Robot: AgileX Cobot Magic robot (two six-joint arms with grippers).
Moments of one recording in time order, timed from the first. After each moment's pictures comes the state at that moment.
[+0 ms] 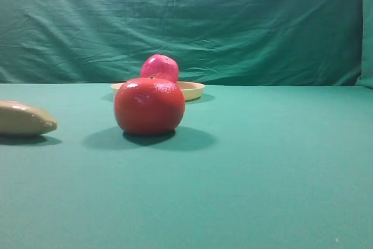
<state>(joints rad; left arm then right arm) 0.02 -0.02 0.02 -0.34 0.34 0.16 0.08 0.00 -0.10 -0.05 0.44 0.05</state>
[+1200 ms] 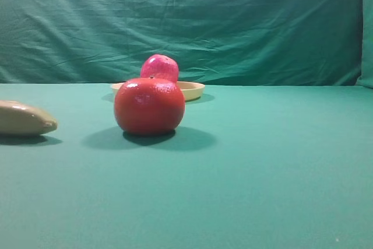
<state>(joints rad) 0.02 -0.02 0.02 -0.34 0.34 0.16 0.06 -0.01 0.02 -0.03 0.39 0.05</state>
